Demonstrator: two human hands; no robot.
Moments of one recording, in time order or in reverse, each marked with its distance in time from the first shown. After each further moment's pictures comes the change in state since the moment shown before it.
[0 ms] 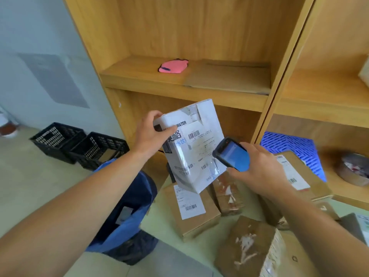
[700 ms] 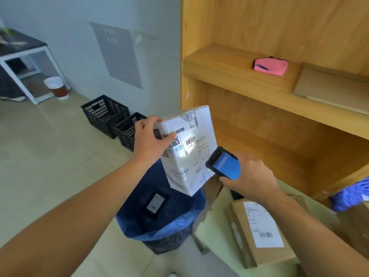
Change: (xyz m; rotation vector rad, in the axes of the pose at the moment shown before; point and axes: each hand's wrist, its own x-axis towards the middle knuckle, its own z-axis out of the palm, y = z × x) left_hand 0.032 -0.203 -0.220 0.112 0.310 -0.102; right_hand 0.069 -0.266 0.149 -0.090 -0.259 -0.209
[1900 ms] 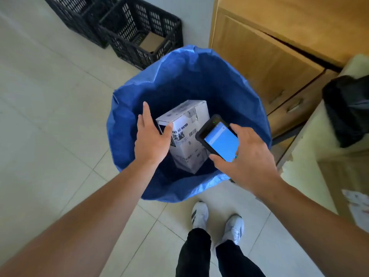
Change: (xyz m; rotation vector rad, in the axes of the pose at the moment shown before) left_hand -0.068 -0.363 0.119 0.244 -0.235 -0.491; right_hand 0.064 -0.058 0.366 0.256 -0.210 0.111
